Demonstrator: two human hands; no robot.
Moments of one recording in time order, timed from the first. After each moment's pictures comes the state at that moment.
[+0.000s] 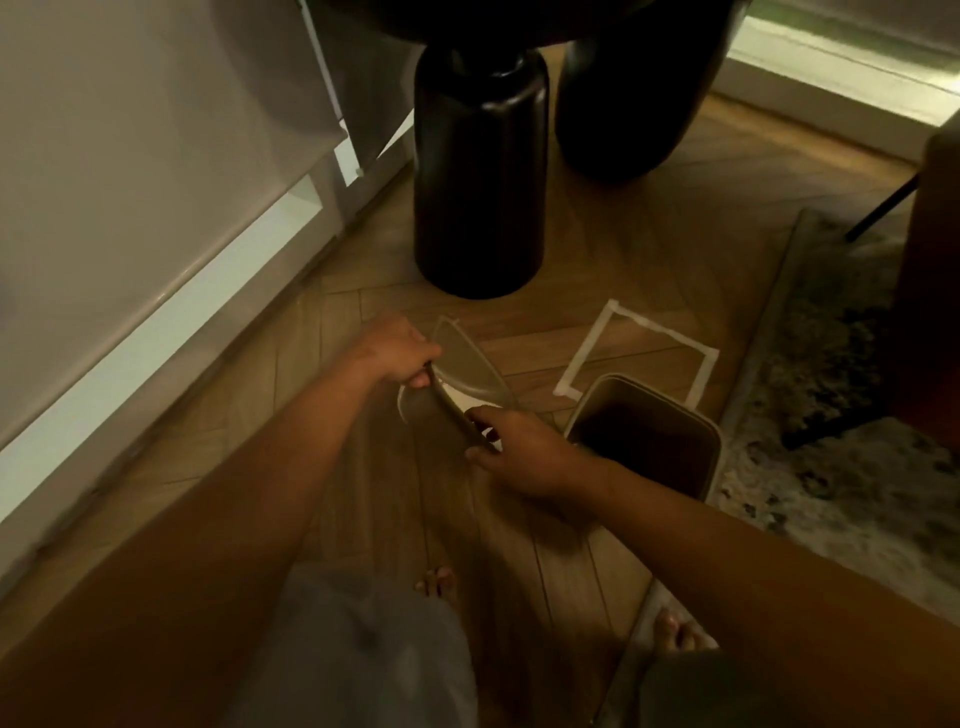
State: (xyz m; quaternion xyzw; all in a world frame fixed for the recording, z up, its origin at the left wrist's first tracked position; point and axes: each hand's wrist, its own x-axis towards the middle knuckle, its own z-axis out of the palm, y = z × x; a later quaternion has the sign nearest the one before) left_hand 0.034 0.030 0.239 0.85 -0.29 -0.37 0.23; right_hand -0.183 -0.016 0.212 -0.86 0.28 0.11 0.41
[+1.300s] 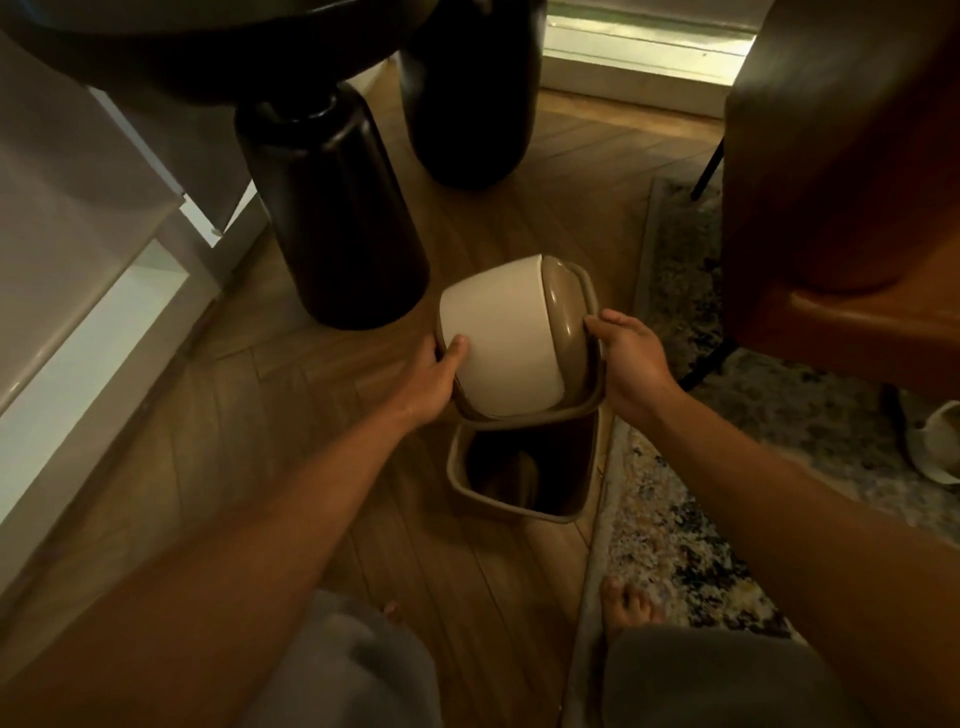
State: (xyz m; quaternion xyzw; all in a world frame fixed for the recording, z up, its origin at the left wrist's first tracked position) left_hand -0.124 -0.070 0.199 0.69 -0.35 -0.49 0.40; right_hand -0.350 -0.164 0.245 -0.34 0.56 -0.39 0.65
